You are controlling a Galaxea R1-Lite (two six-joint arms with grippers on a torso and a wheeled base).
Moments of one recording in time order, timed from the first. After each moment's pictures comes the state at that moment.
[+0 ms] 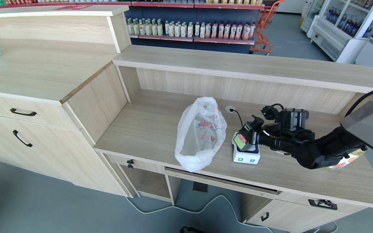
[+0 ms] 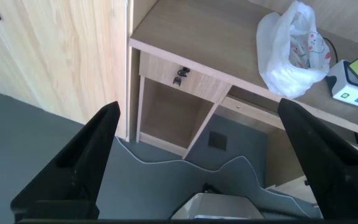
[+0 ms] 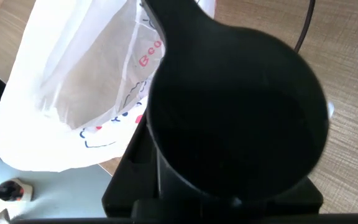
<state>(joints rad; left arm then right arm) -0.01 0.00 0.00 0.01 0.00 -0.21 0.18 2.20 -1.09 -0.82 0.32 0.12</state>
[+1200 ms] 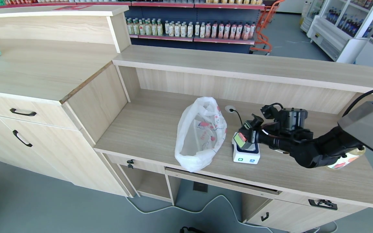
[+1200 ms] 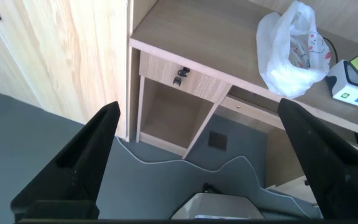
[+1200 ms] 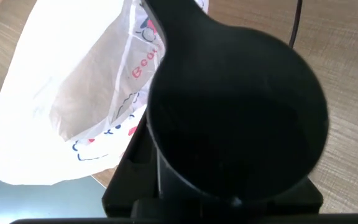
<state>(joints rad) -0.01 0.00 0.00 0.01 0.00 -0.21 0.18 2.21 -1.11 -0.83 0.29 0.11</state>
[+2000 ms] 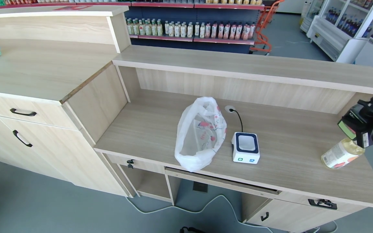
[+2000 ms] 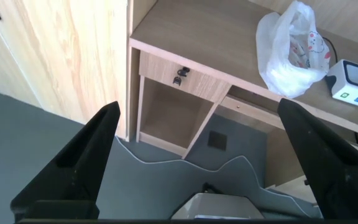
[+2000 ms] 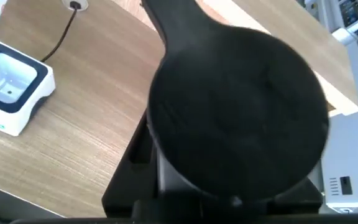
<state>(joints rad) -0.01 0.00 0.00 0.01 0.00 -0.21 -0.28 1.53 -0.59 -0.89 0.26 -0.59</state>
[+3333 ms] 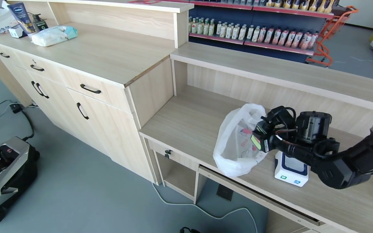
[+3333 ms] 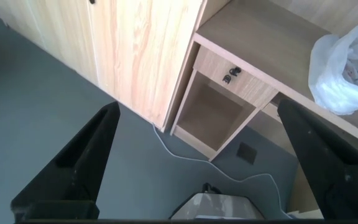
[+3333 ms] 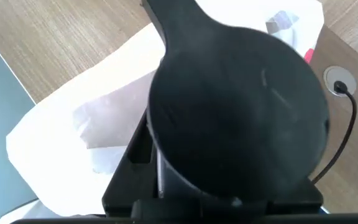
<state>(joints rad) -0.01 0.00 0.00 0.01 0.00 -0.21 0.22 2.02 -0.79 -1.02 0.06 -0.28</state>
